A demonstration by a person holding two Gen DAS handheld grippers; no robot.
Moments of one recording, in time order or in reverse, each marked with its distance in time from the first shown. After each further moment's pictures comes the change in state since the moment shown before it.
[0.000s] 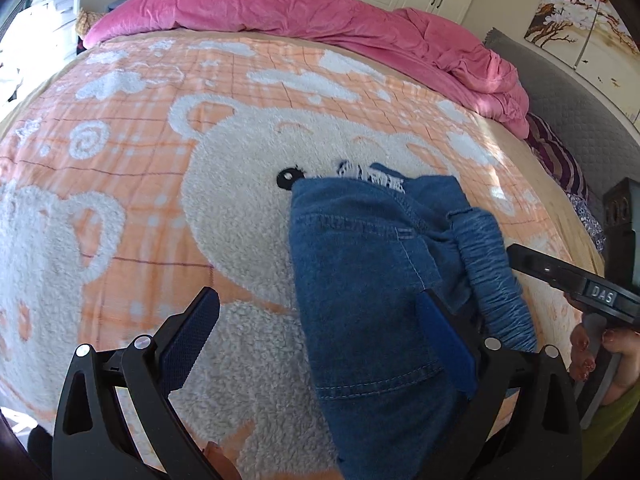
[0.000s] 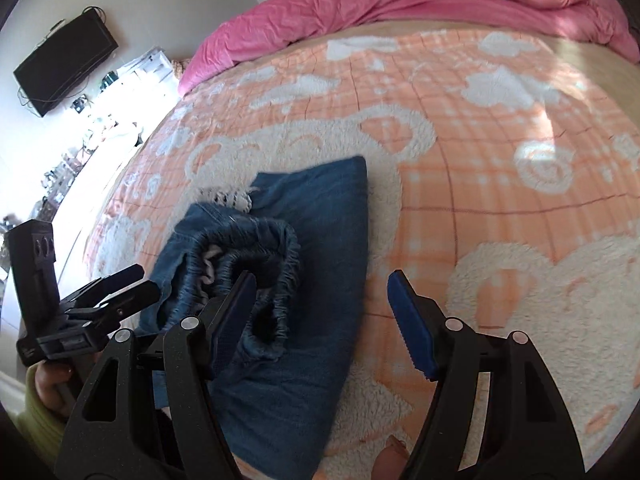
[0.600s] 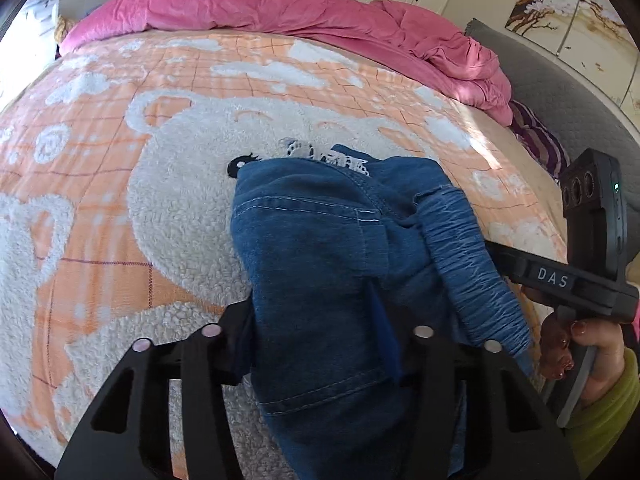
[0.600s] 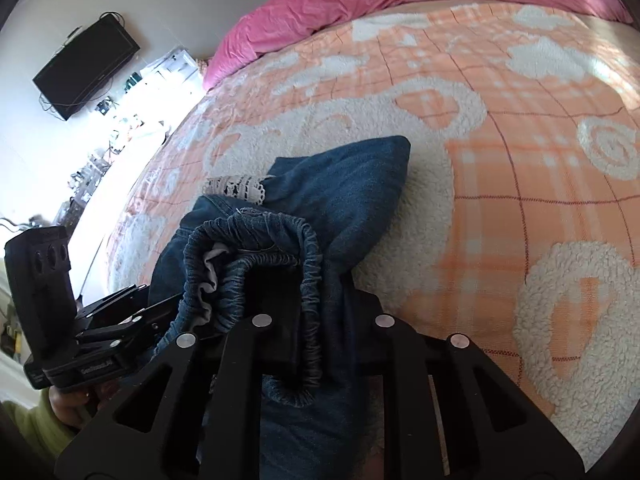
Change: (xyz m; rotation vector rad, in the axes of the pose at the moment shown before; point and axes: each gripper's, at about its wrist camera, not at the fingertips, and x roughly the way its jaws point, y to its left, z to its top) left arm 0.019 -0.025 -0.006 0.059 -0.008 -0.045; right arm 0.034 0.001 -0.002 -0.005 -0.007 0.145
